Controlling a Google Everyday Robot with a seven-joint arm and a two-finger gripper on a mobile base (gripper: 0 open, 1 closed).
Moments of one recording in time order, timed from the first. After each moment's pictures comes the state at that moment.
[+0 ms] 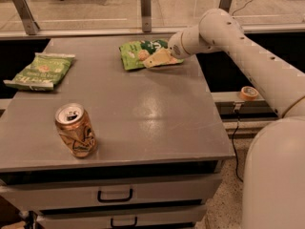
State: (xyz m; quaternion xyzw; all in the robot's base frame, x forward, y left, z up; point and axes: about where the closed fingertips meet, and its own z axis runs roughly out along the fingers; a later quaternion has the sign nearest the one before) arm 0.814 -0.051 0.849 -0.39 0.79 0.16 0.45
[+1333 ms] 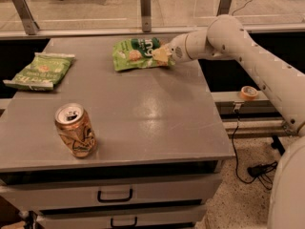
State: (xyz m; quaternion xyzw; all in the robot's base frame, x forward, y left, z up) arm 0.783 -0.039 0.866 -0.35 0.77 0.24 0.47
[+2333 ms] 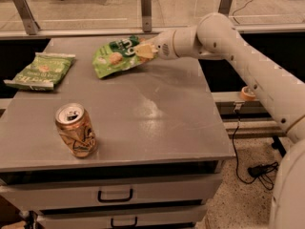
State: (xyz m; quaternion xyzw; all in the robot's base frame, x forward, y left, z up) arm 0.762 0.020 0.895 -0.39 0.72 0.29 0.50
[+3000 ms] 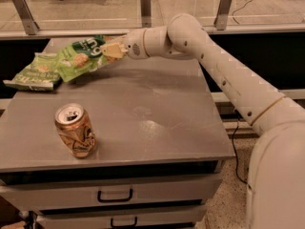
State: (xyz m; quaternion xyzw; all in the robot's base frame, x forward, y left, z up) arm 0.741 0.124 0.910 -0.44 0.65 0.37 0.49
